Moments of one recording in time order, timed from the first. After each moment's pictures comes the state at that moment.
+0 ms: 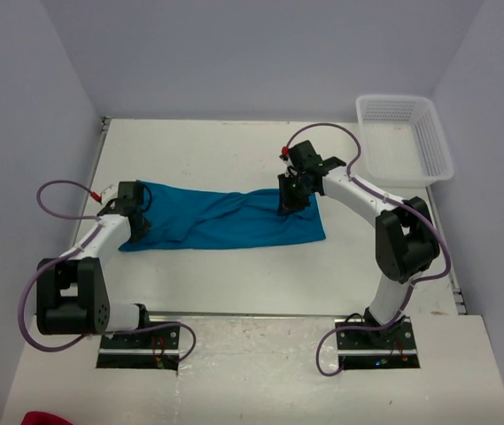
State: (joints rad) left arm 0.02 1.36 0.74 -0.49 -0.37 -0.75; right arm 0.49 1.81 1.38 -0.68 -0.23 0.39
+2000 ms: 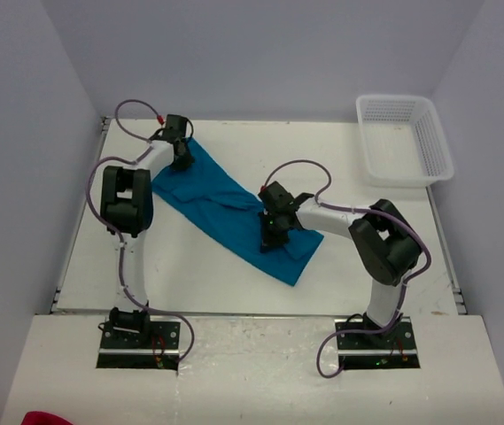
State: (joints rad) left arm -0.13 2.26 1.75 -0.48 -0.20 -0.46; right arm 0.70 1.86 1.13 -0.47 -0.18 0.61
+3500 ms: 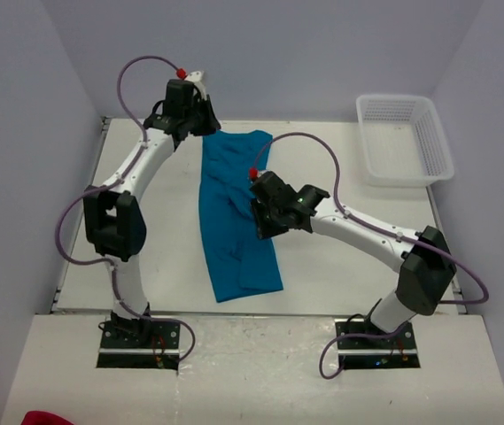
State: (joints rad) left arm -0.26 2.07 1.96 -0.43 0.22 -0.34; right arm 0.90 1.62 1.41 -0.76 0.11 0.49
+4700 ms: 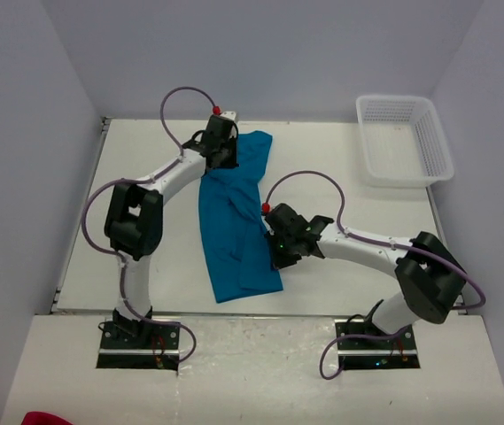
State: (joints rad) left arm -0.44 2.01 1.59 -0.36 -0.09 -0.33; right arm 0.86 1.52 0.90 -0.51 -0.08 0.54
